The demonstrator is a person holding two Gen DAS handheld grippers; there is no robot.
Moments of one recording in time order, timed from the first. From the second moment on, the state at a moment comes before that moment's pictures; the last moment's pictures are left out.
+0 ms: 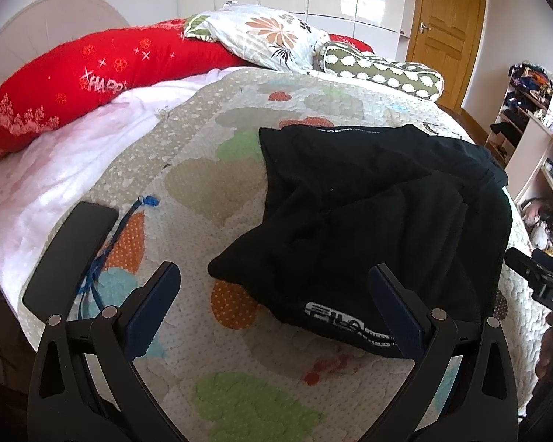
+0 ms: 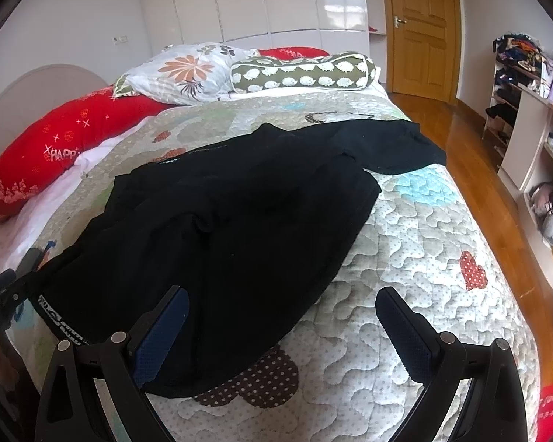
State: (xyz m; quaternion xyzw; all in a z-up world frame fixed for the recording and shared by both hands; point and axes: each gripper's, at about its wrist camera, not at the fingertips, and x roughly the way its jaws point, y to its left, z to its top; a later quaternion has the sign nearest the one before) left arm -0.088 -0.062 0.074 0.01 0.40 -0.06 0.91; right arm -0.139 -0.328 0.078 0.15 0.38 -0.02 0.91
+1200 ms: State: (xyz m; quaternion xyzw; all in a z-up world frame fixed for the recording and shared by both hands) left arm -0.075 -0.039 0.071 -0.09 0.44 -0.15 0.88; right arm -0.222 -0.411 0.121 0.24 0.28 0.03 0.93
